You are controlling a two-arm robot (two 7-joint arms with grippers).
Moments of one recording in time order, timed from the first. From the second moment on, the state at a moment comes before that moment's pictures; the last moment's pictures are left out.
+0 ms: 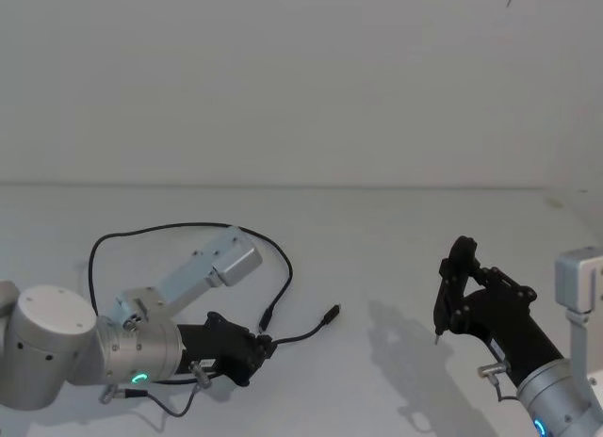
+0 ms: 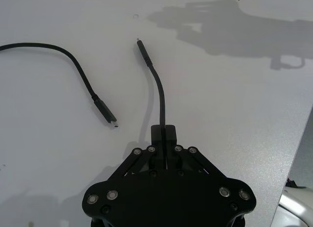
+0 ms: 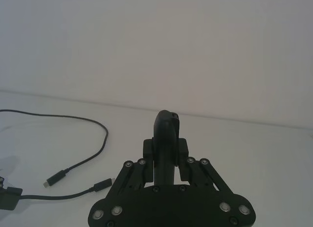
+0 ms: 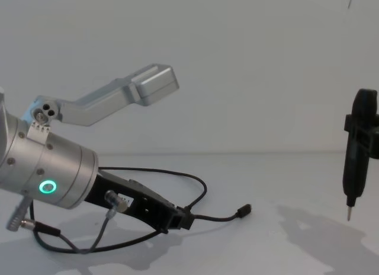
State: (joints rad) left arm -0.54 0.50 0.68 -1.54 -0.37 0.58 -0.54; right arm -0.01 0.34 -0.23 -1.77 0.29 0.03 0.07
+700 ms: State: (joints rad) left arm -0.55 0.54 0.66 -1.59 -0.38 0.40 -0.63; right arm 0.03 0.34 -0.21 -1.83 0.30 0.03 0.11
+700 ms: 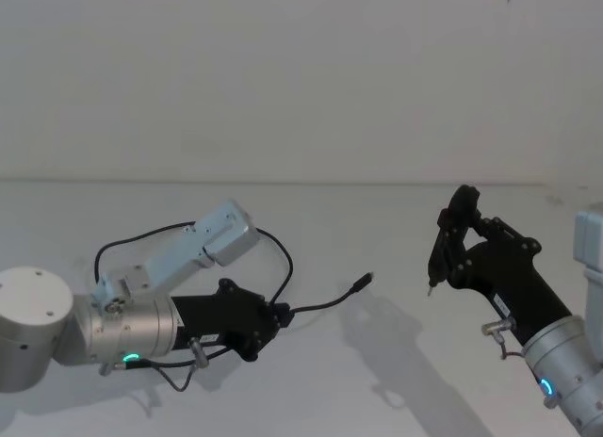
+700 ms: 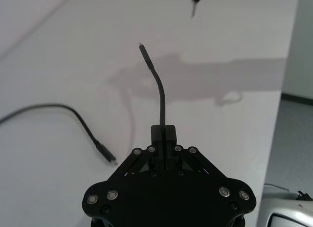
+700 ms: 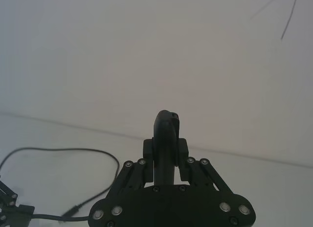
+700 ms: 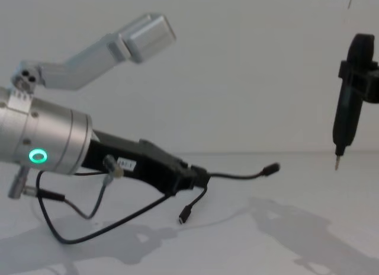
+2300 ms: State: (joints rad) left arm -0.57 0.59 0.63 -1.65 -0.43 0.28 -0.72; right arm 0.13 0.31 -0.18 -1.85 0.36 0.07 0.22
